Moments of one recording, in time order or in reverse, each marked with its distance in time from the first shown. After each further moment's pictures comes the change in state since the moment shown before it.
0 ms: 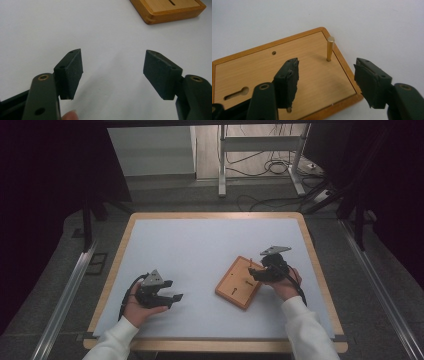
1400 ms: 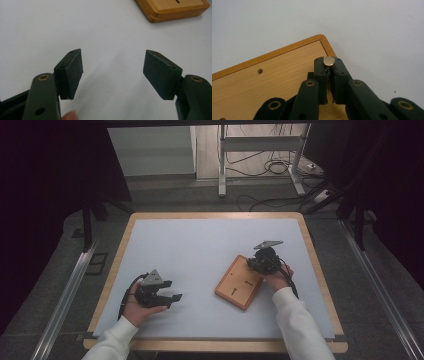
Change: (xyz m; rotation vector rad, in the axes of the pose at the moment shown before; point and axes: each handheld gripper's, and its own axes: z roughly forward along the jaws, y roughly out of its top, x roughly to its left) left arm 0.004 -0.001 0.000 0.012 -0.005 -0.004; right arm -0.004 0.013 0.028 -0.011 0.037 -0.003
